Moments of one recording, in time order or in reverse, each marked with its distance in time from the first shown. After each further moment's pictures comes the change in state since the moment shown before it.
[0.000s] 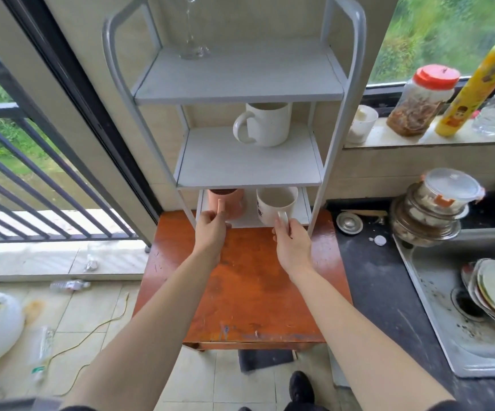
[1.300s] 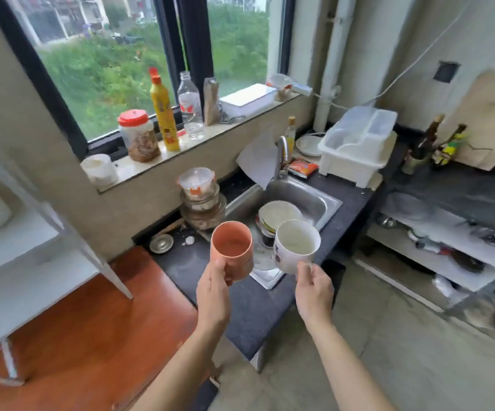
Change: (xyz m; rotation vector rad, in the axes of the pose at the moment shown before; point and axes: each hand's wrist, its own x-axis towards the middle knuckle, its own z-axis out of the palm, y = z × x) left_hand -0.315 -0.058 0.225 0.125 -0.760 0.345; right_hand -0.243 0.108 -0.322 0.041 1.065 0.130
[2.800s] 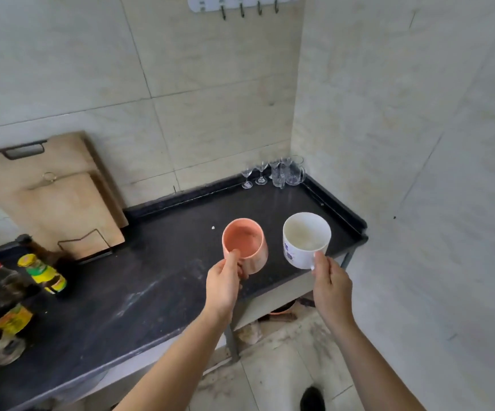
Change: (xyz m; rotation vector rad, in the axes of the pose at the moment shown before) left_hand -0.166 0.090 1.104 0.235 -1.265 -0.114; right_hand 0.509 0.272 -0.796 -0.007 1.049 0.293
